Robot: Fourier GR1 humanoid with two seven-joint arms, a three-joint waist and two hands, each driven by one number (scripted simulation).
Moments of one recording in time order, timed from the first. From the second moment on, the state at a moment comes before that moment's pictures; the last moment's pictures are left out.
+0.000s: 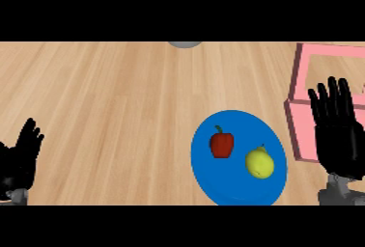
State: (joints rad) left arm 0.02 0.45 0.00 -1.32 0.30 0.33 0.07; right arm -0.07 -0.18 -0.04 -1.72 -0.44 -0.18 -0.07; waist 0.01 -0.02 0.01
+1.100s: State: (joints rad) left arm -0.22 0.51 -0.23 -1.50 0.13 0.03 -0.13; right arm -0.03 -0.88 -0.05 -1.83 -0.14 0.05 0.48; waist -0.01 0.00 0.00
